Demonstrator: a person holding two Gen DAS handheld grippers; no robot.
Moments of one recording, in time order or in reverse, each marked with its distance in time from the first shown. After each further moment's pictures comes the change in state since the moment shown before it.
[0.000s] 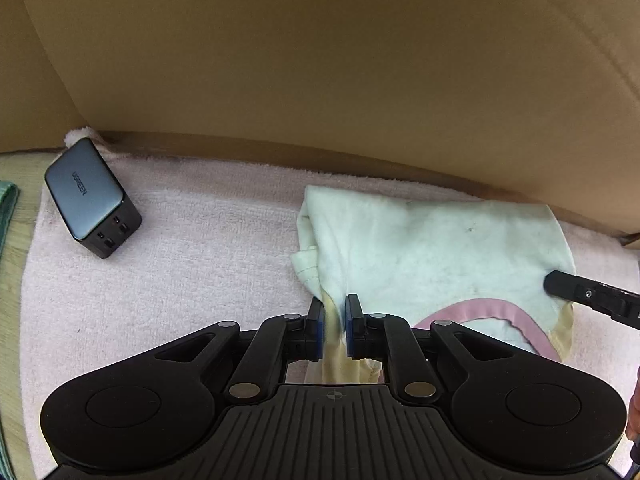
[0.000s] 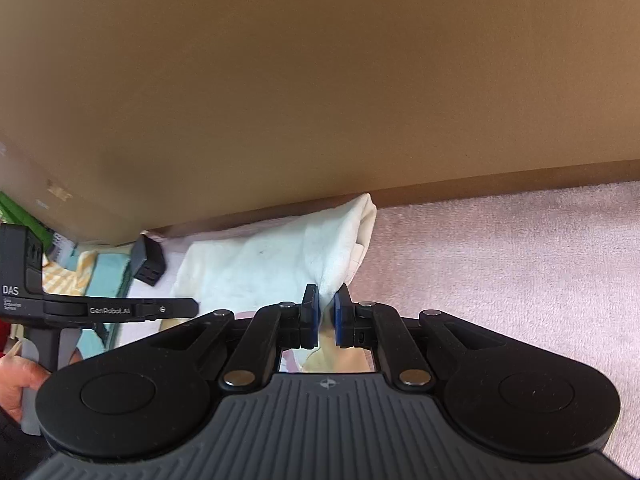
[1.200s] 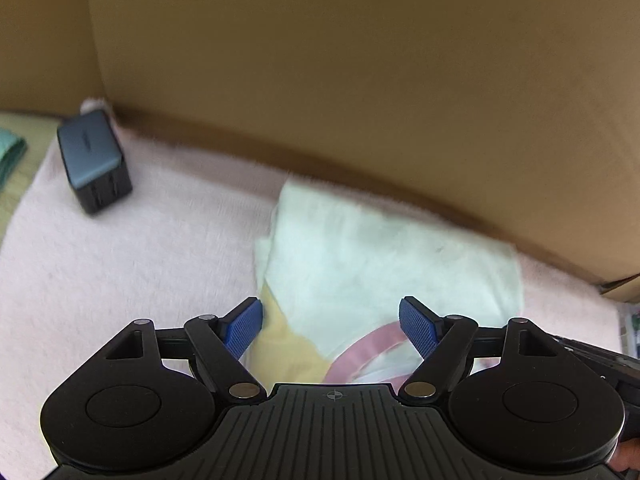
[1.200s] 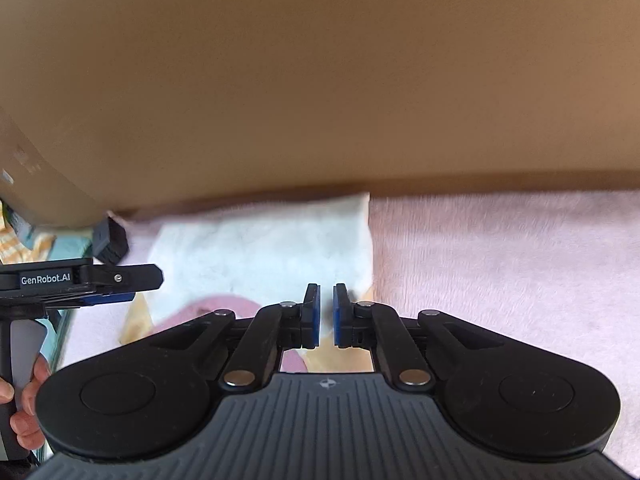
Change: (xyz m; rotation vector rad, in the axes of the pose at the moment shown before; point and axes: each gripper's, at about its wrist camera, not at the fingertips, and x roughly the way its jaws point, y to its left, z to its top) left arm -0.001 -0.015 -0.035 -0.135 -0.148 -0.033; right arm 0.003 0.019 -0.026 -0.078 -0.047 -0.150
